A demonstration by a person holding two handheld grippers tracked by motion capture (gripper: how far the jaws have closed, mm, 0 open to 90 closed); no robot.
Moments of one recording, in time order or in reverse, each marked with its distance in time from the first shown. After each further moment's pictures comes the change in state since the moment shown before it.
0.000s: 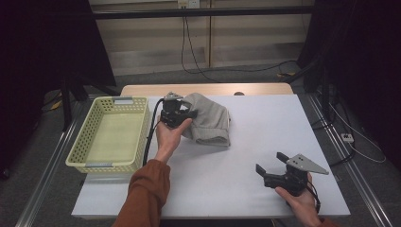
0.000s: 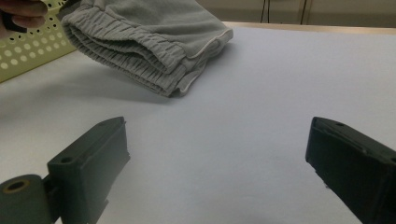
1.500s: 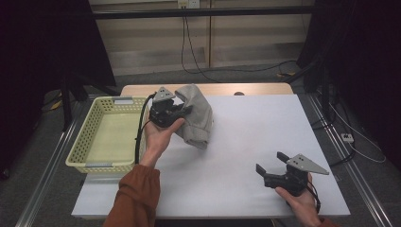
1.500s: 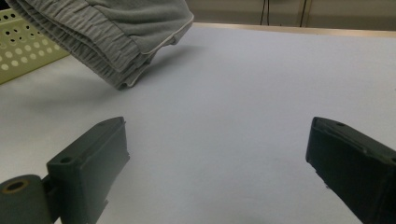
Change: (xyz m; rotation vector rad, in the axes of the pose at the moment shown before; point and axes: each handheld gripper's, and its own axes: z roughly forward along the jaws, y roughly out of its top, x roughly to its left) left arm -0.019 0.016 -0.058 -0.099 0.001 0.170; right arm 0.000 0.001 -0.001 -0.010 0.000 -0.002
